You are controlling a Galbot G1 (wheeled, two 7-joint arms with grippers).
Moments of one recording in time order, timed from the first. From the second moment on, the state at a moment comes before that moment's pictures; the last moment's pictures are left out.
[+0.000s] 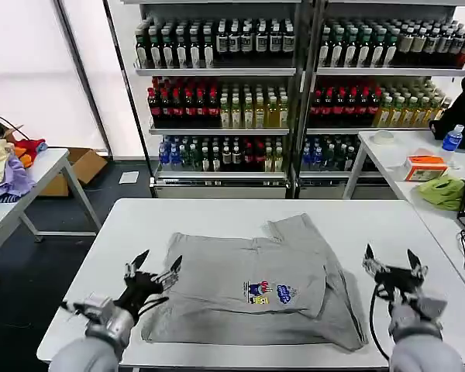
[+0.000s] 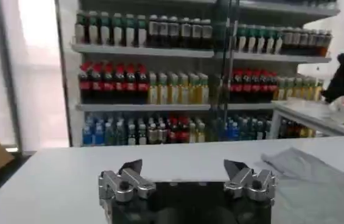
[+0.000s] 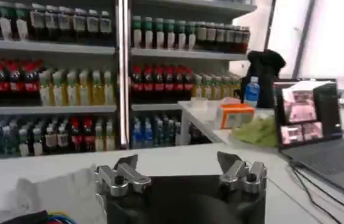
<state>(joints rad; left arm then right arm) 1.32 -1.20 -0.48 -2.12 -0.40 0.50 0.02 -1.21 1.09 0.55 2.08 0.54 -0.55 0.41</state>
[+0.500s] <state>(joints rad) 0.99 -1.10 -0.31 -1.81 -0.49 0.56 0.05 -0.82 1.09 0.27 1.69 0.63 -0.57 0.36</state>
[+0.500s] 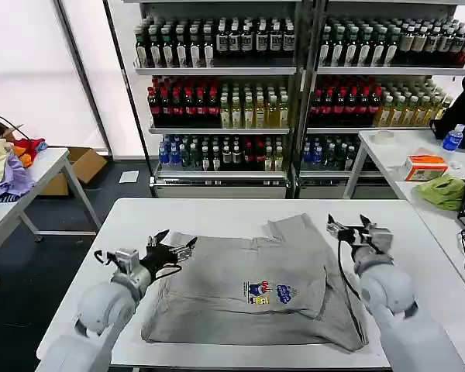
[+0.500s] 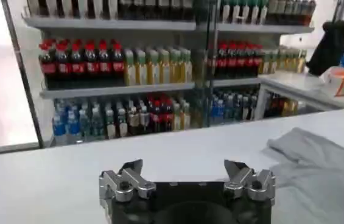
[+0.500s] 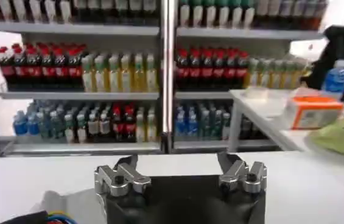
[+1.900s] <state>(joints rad) 0.76 -1.13 -0.21 -1.40 -0.47 0.55 0.07 -0.58 1.29 0.18 1.20 0.54 -0.57 0.30</state>
